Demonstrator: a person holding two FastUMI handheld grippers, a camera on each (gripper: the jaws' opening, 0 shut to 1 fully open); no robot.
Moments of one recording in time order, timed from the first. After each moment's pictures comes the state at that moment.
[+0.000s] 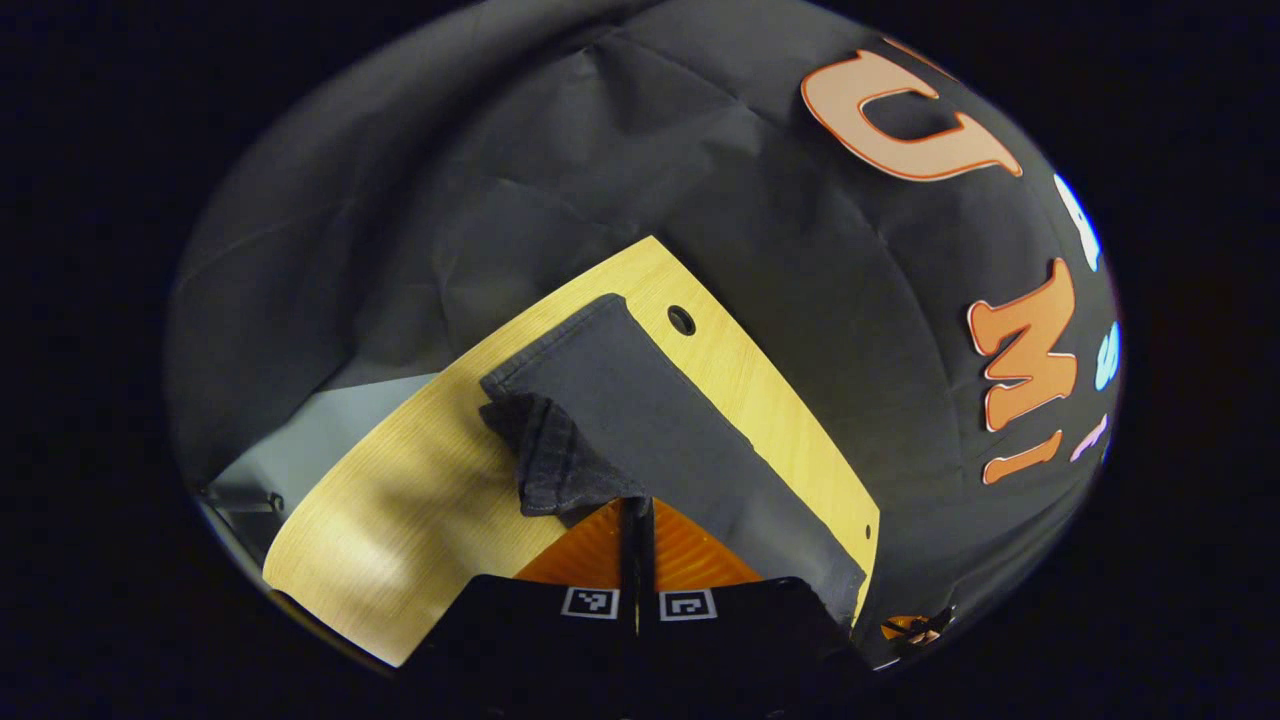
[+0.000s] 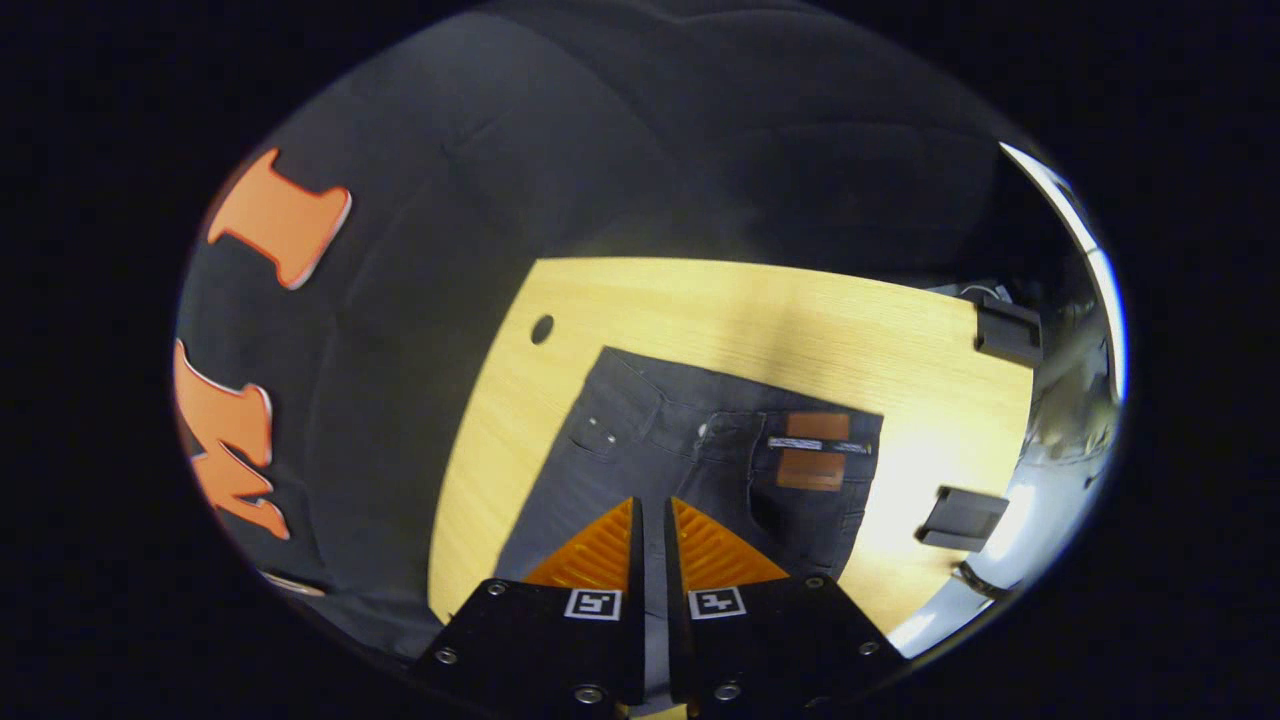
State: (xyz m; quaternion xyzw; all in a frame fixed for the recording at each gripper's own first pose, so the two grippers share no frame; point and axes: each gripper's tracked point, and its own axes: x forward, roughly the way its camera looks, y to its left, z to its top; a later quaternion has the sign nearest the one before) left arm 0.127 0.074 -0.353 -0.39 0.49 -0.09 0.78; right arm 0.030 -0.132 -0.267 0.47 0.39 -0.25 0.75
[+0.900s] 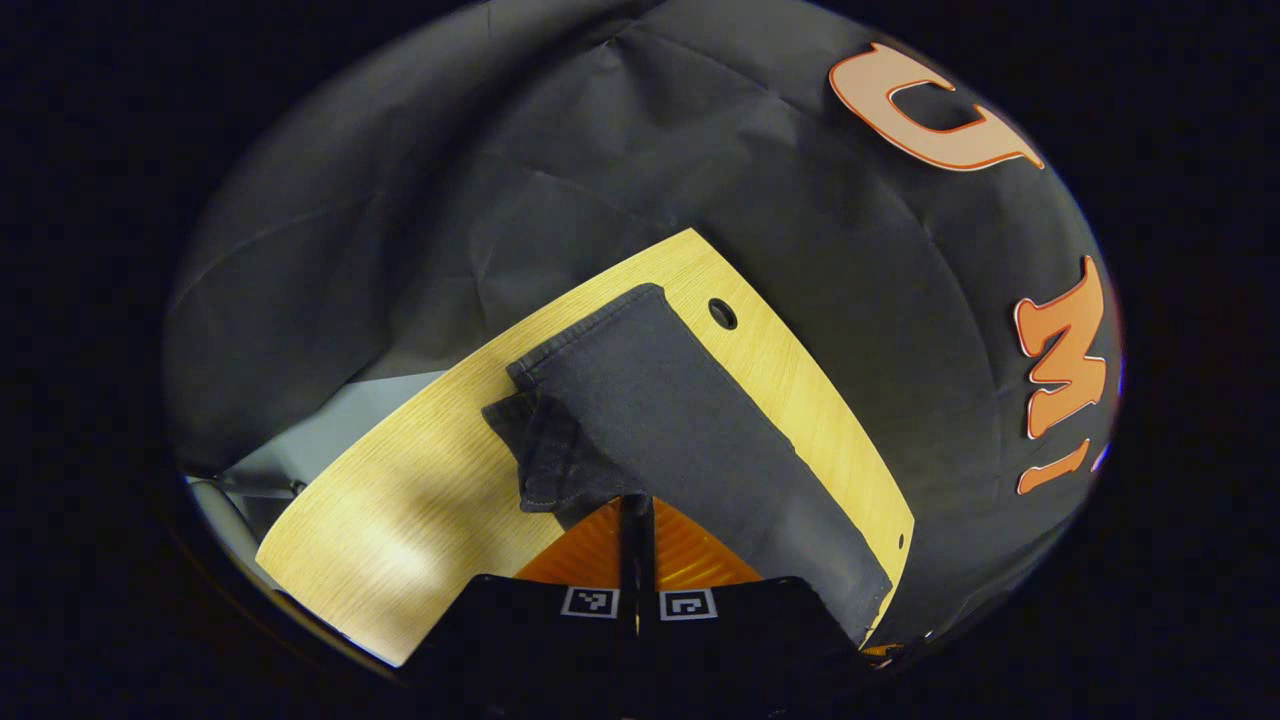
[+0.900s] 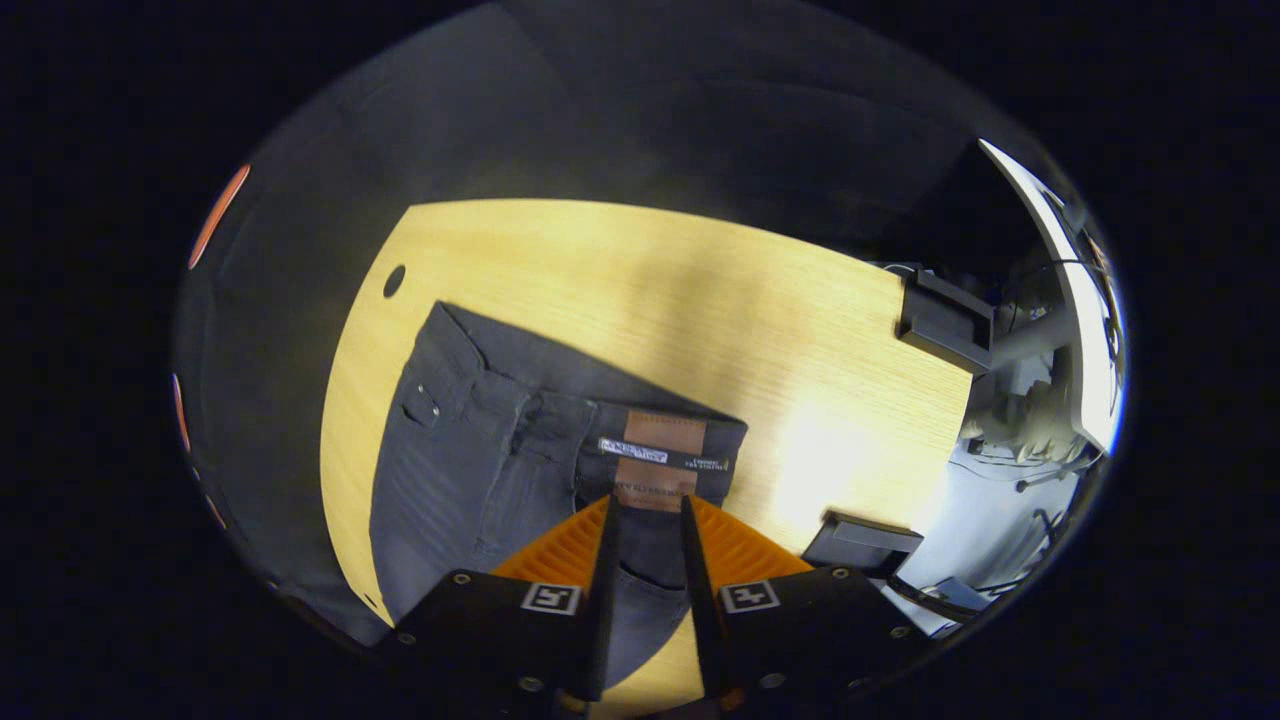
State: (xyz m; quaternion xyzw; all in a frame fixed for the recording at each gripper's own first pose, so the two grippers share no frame) left arm 0.120 0.078 -0.377 -0.37 0.51 -0.04 0.77; right arm -0.035 -0.166 -0.347 0.44 0.49 -0.31 0.69
